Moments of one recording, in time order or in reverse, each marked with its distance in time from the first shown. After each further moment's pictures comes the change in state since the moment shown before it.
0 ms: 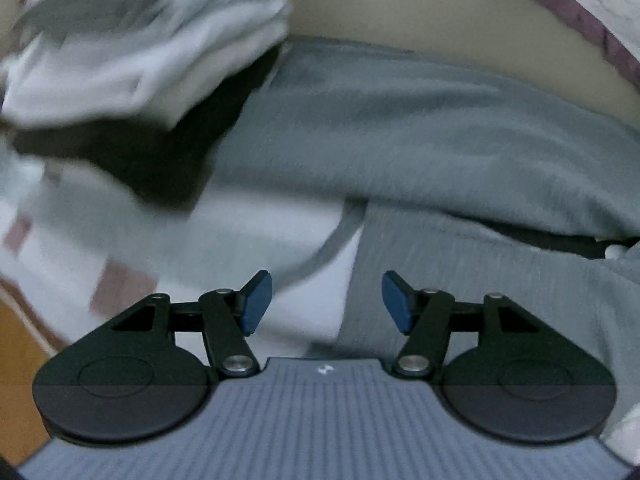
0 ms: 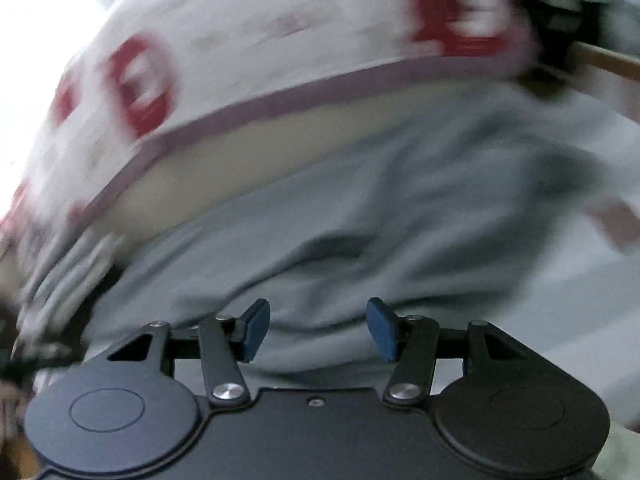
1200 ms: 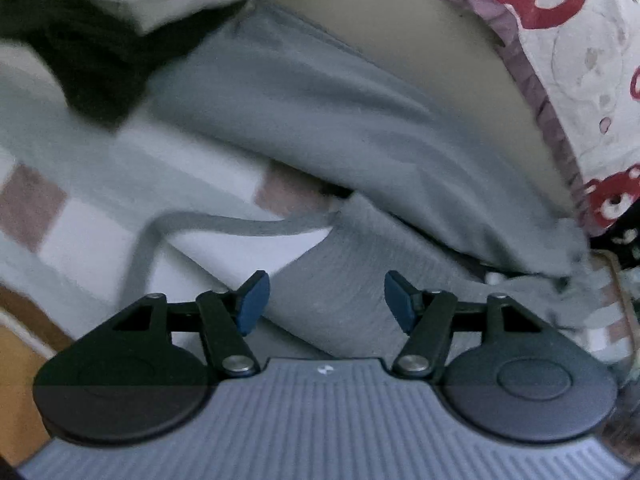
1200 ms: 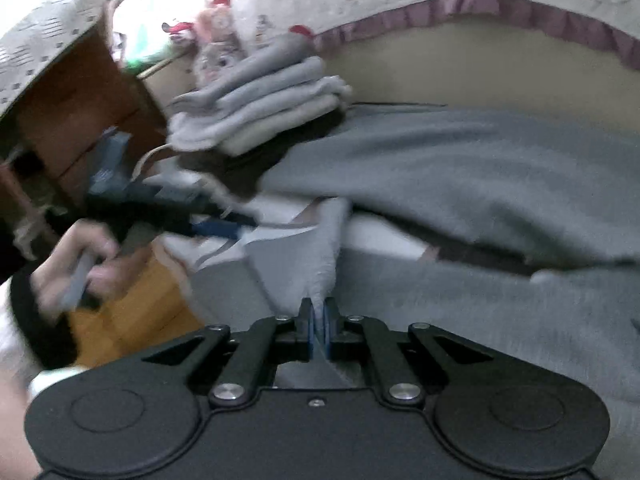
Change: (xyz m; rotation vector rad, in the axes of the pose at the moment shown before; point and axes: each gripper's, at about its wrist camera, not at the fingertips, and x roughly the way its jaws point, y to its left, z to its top) left arm 0.002 0.024 -0.013 -0.257 0.121 -0.405; right arm 0.098 0.219 -0.056 -0.431 0.308 0.404
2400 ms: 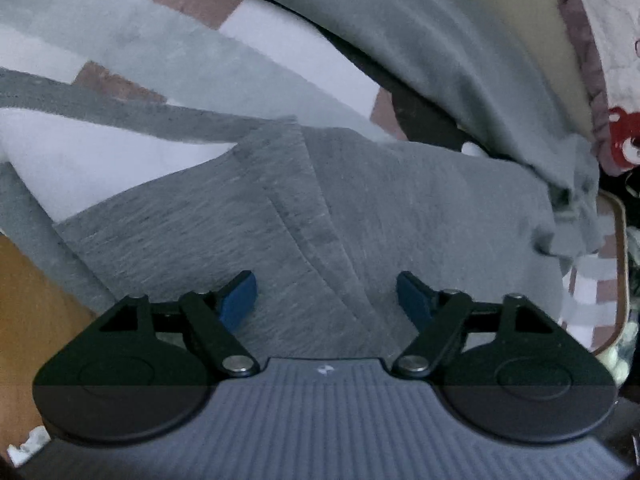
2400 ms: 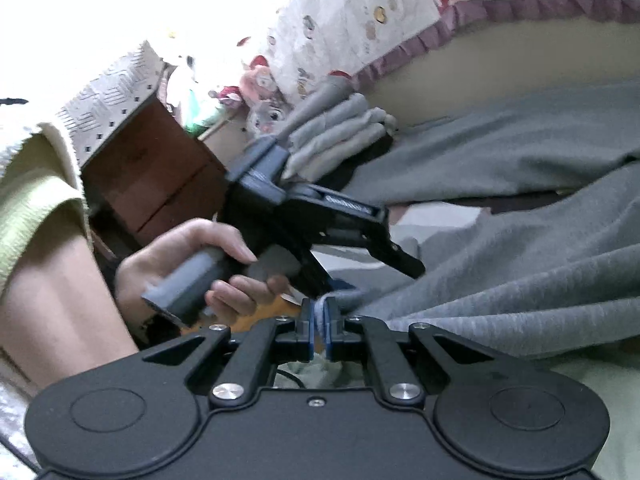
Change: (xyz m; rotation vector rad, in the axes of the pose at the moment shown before) left arm 0.059 -0.084 -0.064 -0.050 0.295 0.057; right arm -0.053 0.032 -0.087 0.139 -0.199 0.214
